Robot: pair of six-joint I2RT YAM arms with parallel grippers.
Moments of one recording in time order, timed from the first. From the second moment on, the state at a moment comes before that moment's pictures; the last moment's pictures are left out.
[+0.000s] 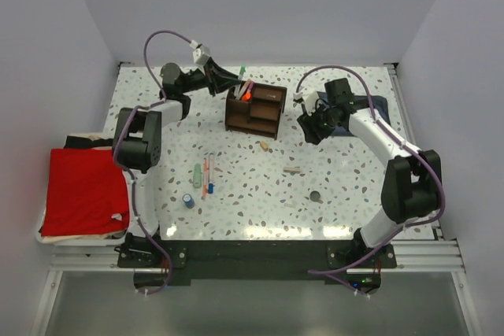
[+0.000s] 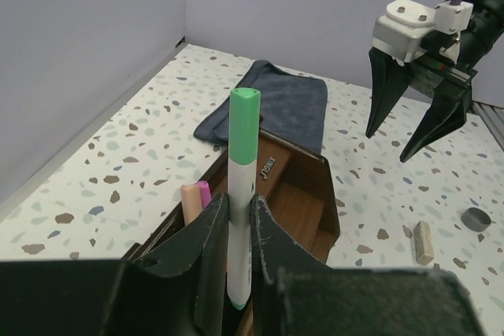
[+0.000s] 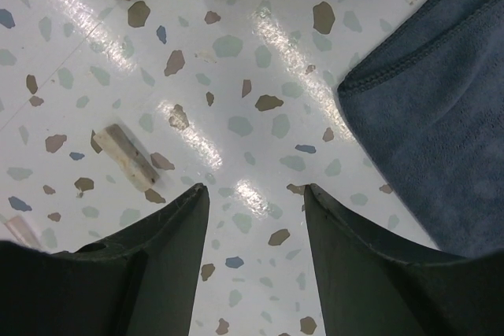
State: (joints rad) left arm -0.14 2.19 1.46 1.10 1.16 -0.47; right arm 0.24 1.63 1.25 -0.65 -0.30 -0.50
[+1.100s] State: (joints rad) left arm -0.14 2.08 1.41 1.06 1.19 -0.38; right arm 0.29 1.69 1.29 -0.64 -0.30 -0.50
